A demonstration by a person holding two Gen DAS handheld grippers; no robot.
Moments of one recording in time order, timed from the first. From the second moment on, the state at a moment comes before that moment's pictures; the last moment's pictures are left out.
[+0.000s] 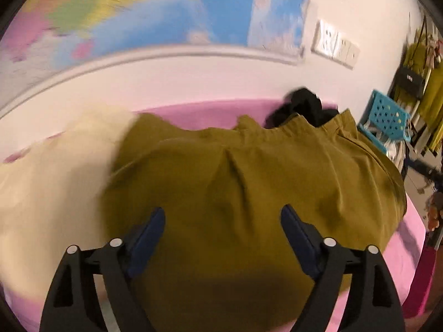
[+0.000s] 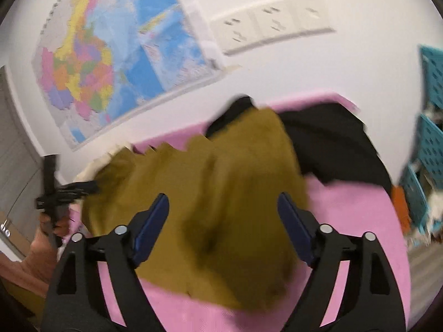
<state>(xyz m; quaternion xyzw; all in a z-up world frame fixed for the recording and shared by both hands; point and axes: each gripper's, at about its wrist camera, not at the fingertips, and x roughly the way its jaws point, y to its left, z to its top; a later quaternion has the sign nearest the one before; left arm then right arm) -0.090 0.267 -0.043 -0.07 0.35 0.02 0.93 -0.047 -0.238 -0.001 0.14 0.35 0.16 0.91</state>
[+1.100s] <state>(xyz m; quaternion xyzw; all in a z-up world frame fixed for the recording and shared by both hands) -0.193 0.260 -0.066 -0.14 0.39 0.04 0.91 -0.111 -0.304 -0.027 0.15 0.39 0.07 0.90</state>
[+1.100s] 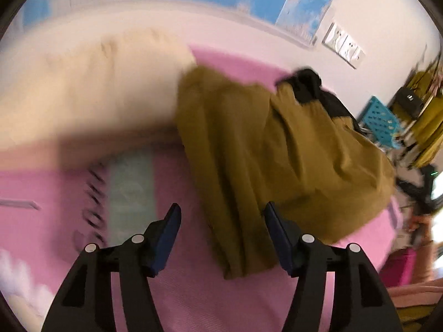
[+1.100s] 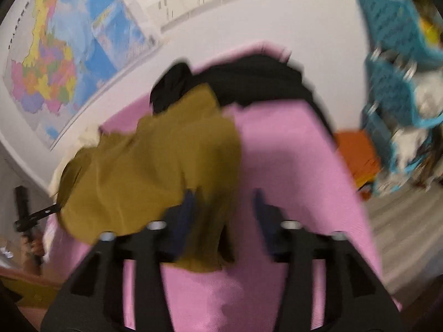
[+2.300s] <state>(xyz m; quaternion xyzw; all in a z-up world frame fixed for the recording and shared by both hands) -0.057 0.177 -0.042 -0.02 0.38 0.04 0.93 0.006 -0.148 -0.060 0.00 0.41 0.17 0.90</state>
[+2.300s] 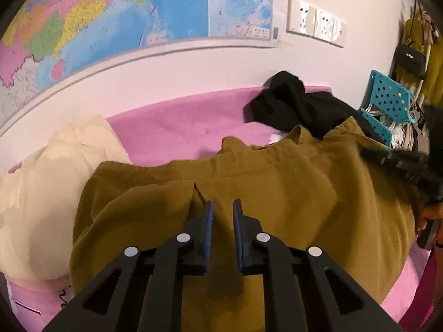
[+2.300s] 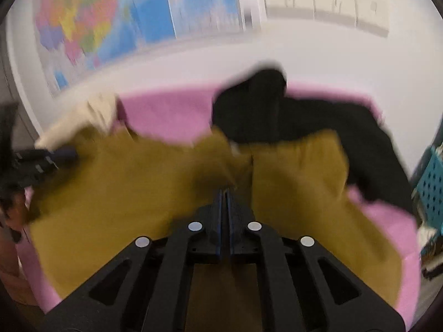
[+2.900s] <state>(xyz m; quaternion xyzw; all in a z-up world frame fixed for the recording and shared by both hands) -0.039 0.171 -0.066 -0.02 0.41 -0.02 0.91 -0.020 -0.155 -0.030 0.05 0.37 0.18 0.91</state>
